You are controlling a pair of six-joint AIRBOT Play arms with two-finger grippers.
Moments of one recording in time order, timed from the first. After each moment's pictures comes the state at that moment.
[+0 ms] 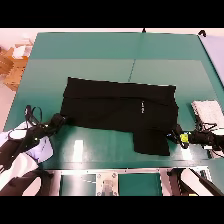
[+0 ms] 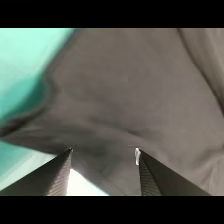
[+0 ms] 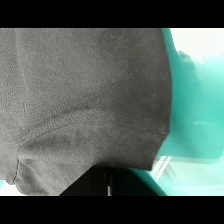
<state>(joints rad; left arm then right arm) 0.06 -0.86 0.22 0.36 -0.45 -1.24 -0.62 -1.00 0.31 -0.93 1.05 1.38</state>
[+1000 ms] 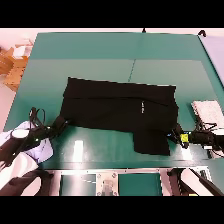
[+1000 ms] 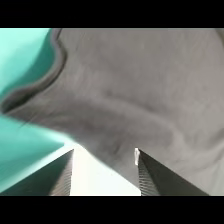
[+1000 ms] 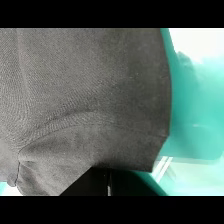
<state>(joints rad) 0.08 -0.94 0.22 0.43 -0.54 -1.29 -0.62 -1.00 0.31 -0.92 1.05 1.38</state>
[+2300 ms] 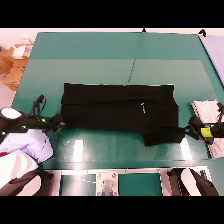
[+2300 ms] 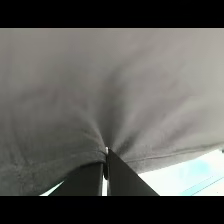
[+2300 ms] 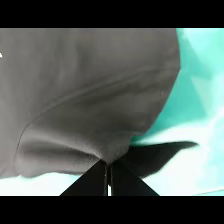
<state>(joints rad) 0.18 -1.03 0.55 0.78 -1.09 -1.26 -0.63 -0.75 0.62 -1.13 1.42 1.61</state>
